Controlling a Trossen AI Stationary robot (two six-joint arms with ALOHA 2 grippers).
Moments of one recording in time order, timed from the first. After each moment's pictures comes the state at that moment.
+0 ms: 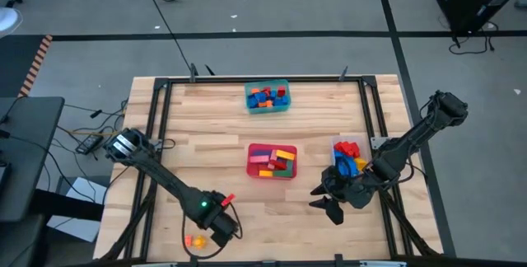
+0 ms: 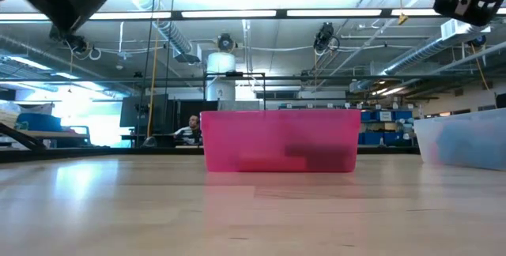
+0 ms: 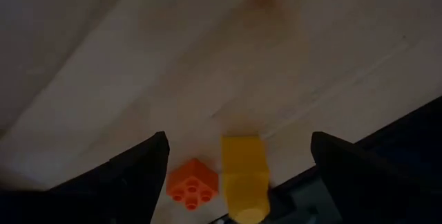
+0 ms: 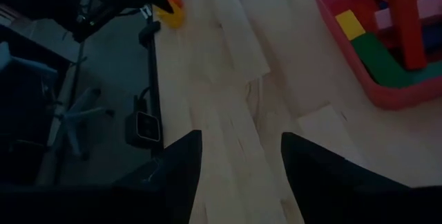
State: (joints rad) left arm -0.65 1.85 1.37 -0.99 0.21 -1.51; right arm 0.68 1.25 0.81 -0.27 0.37 0.99
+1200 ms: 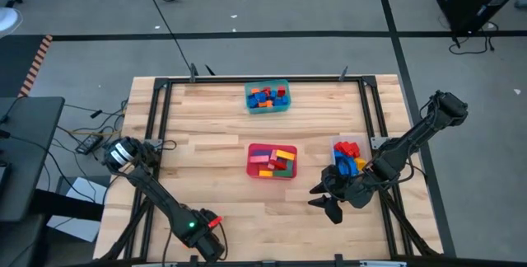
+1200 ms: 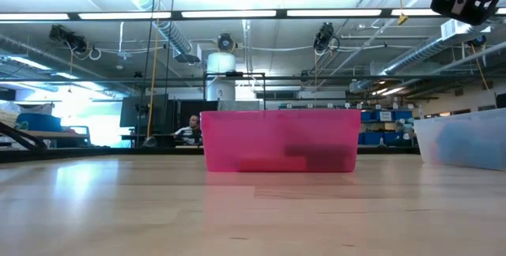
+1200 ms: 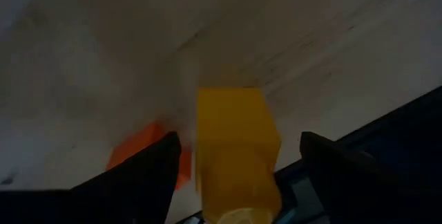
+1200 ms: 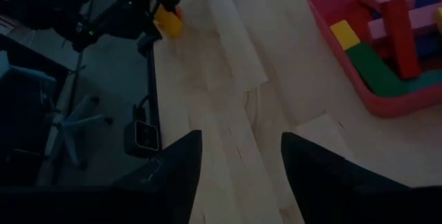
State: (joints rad) left arm -0.81 1.90 1.26 -0.74 0.23 -1.76; right arm 0.68 1.25 0.81 -0.26 0.40 0.99
